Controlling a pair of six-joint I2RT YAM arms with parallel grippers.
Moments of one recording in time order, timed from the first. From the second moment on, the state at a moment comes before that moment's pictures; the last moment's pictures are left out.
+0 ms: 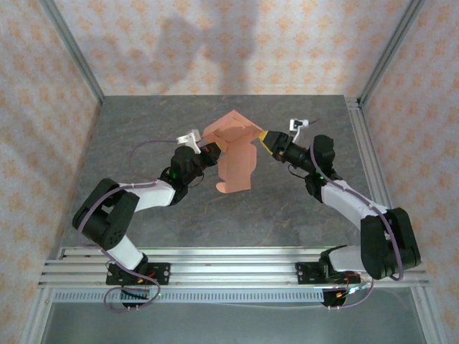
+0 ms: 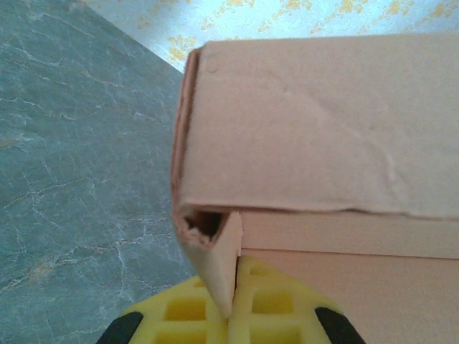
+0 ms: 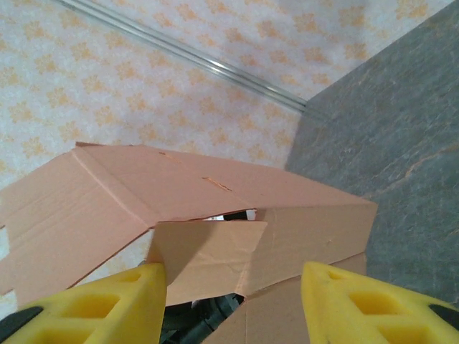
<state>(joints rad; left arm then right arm) -0.47 1.62 0.69 0.73 0.04 -0.88 0.29 1.34 0.69 0.66 -0.72 1.12</state>
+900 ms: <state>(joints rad) -0.47 1.63 0.69 0.71 0.06 -0.88 0.22 1.26 0.75 0.44 -0.72 0.95</state>
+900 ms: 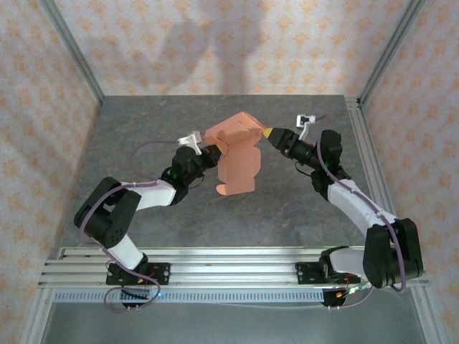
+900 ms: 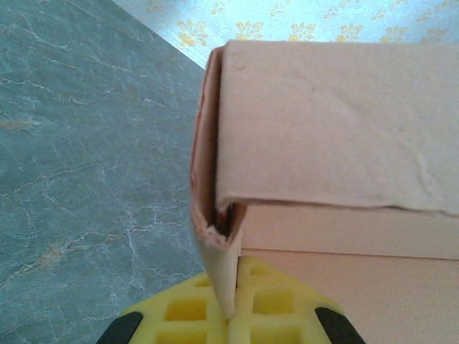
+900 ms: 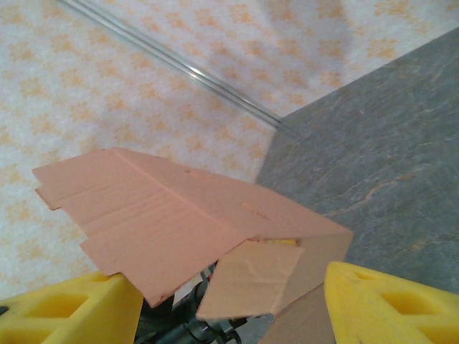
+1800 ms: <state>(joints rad) -0.47 1.63 0.69 0.68 0.09 -0.89 0.22 1.36 1.00 0.03 -0.56 0.76</state>
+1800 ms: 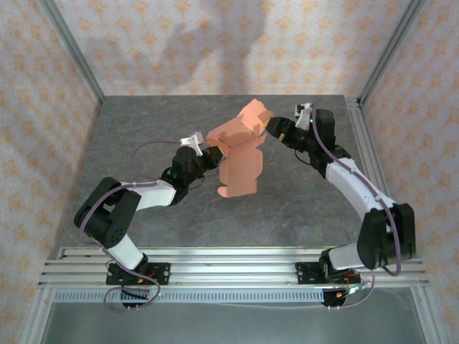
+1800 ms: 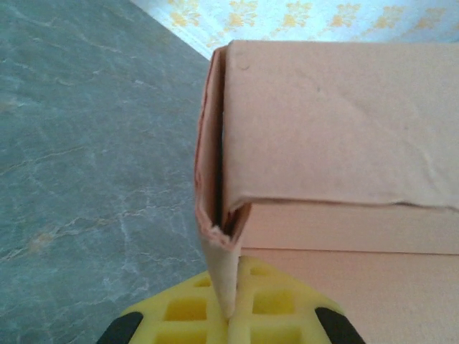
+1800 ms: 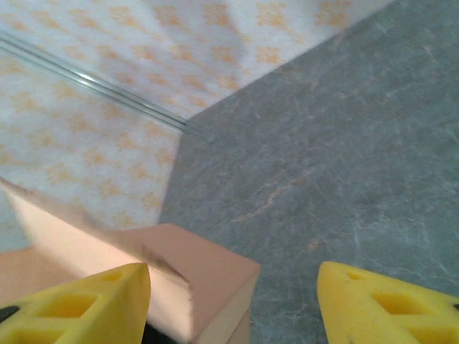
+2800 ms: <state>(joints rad) -0.46 1.67 0.73 0.69 0.08 -0.96 0.24 1.34 0.80 0.30 -0.66 0.91</state>
